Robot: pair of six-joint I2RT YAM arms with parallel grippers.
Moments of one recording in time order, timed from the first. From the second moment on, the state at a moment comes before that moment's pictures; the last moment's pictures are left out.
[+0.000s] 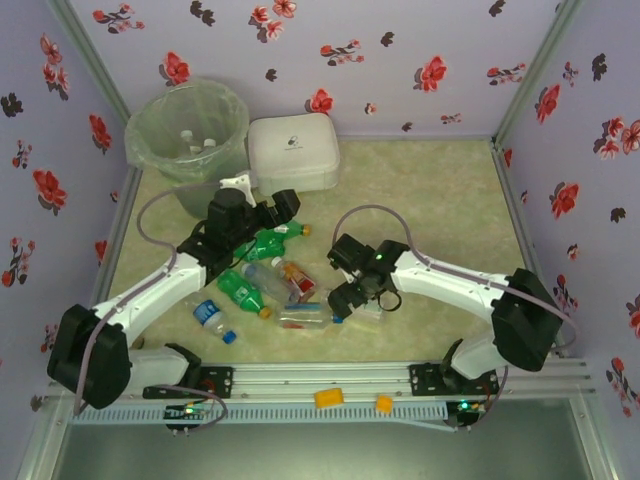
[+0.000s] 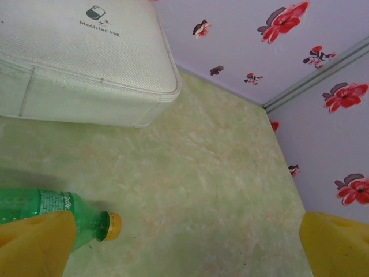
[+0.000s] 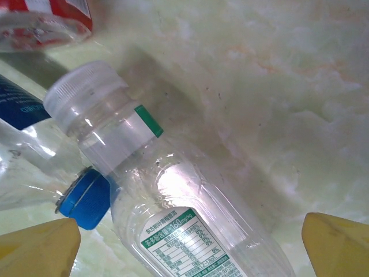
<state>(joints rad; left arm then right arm) -0.57 1.26 0.82 0.11 0.03 -0.74 0.94 1.46 0.99 -0.89 0.04 0.29</state>
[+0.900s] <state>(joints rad) -0.57 1.27 0.79 0.17 0.02 -0.77 0.93 1.59 1.00 -0.83 0.07 0.26</state>
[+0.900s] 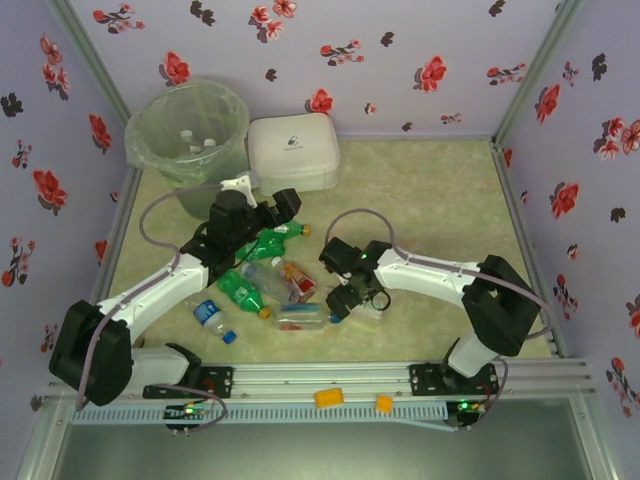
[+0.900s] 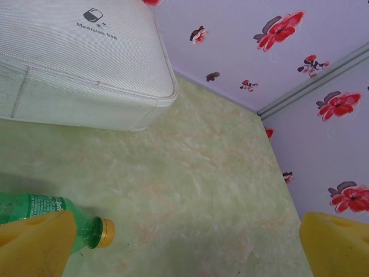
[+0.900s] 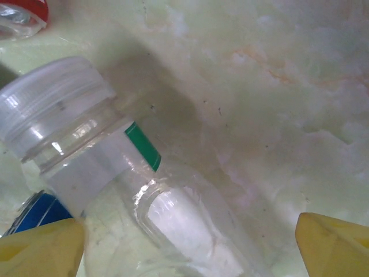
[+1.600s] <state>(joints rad) -0.57 1.27 0.79 0.17 0.02 -0.78 0.83 1.66 0.98 -0.68 -0.01 0.29</state>
